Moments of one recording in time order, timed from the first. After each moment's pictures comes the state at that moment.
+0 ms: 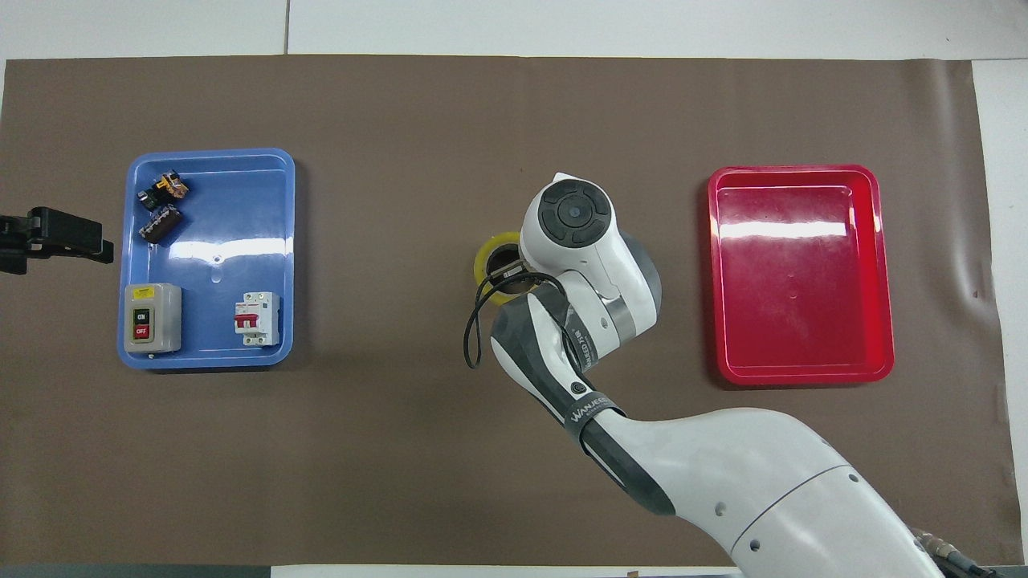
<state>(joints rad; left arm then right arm) -0.01 -0.04 0.02 -1.68 -0.04 1.61 -0.02 0.58 0.54 -0.05 -1.68 0.07 2.25 0.13</state>
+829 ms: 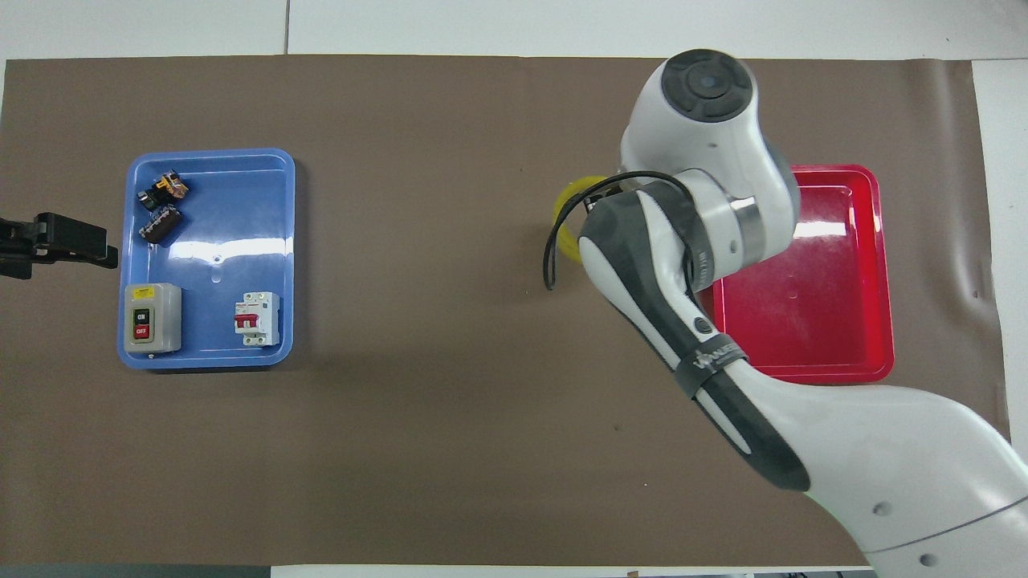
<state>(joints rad) -0.01 -0.04 0.02 -1.70 -0.04 1.61 -0.01 0.38 0.44 -0.06 -1.49 0.03 1.89 0.06</state>
